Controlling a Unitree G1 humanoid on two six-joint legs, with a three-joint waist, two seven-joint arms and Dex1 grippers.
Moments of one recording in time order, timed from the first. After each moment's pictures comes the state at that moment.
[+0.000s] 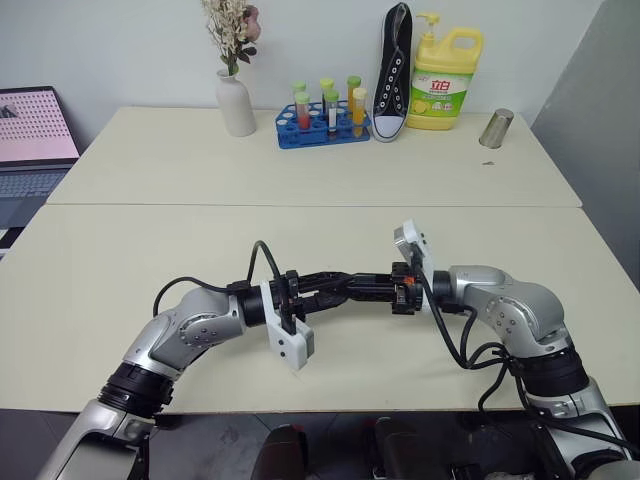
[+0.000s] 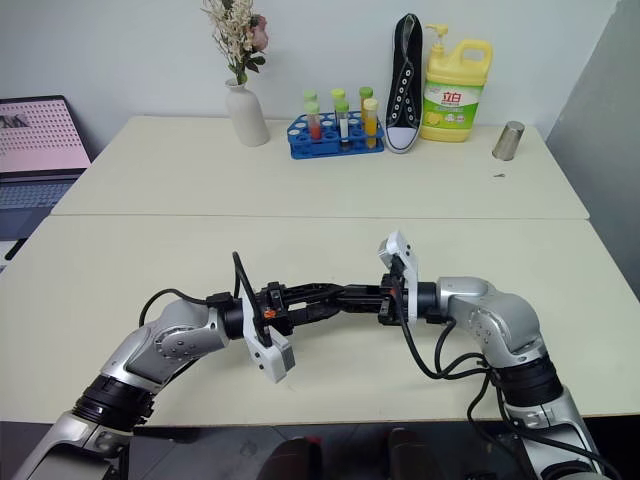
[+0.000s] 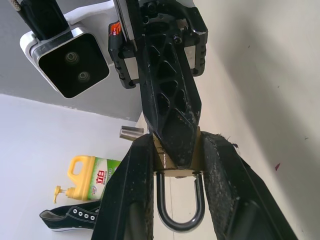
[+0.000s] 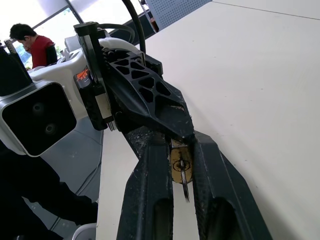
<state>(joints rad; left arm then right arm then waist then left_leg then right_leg) -0.38 0.68 -0.27 0.05 0.37 -0.89 -0.51 -0.52 -0.43 0.17 -0.19 0.65 0.86 0.94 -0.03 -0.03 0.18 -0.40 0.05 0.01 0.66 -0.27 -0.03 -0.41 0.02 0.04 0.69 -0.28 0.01</state>
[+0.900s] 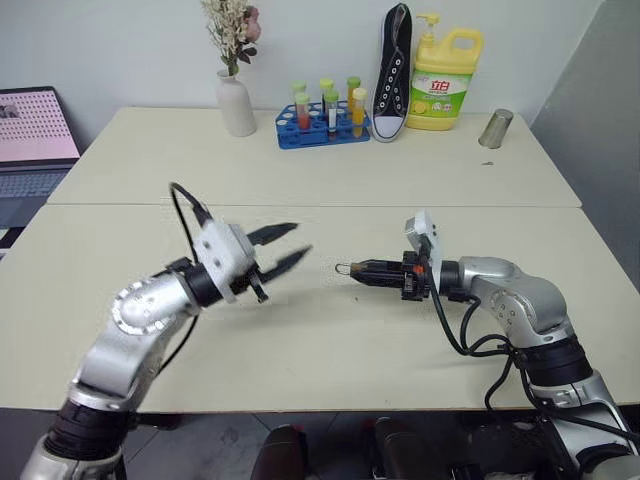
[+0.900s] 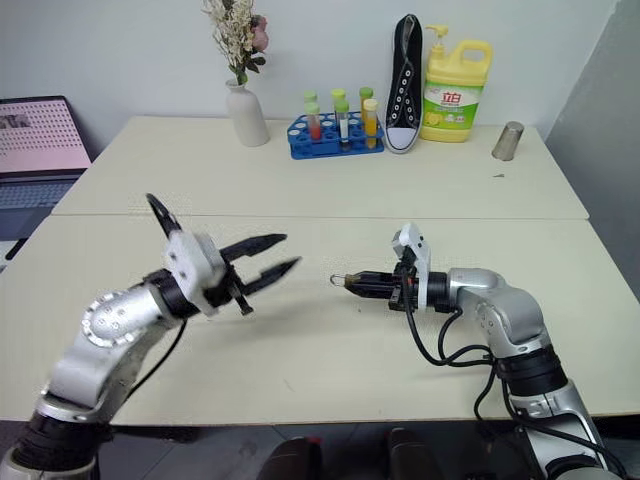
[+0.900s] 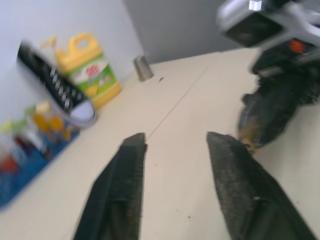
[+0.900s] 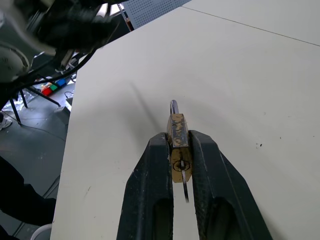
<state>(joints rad) -0.25 0.75 0.03 -0.33 -0.58 0.23 -0.69 -0.55 -0.46 0.15 -0.08 0.57 0.73 0.97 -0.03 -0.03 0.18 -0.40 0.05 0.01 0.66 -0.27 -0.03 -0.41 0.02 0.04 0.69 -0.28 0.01</state>
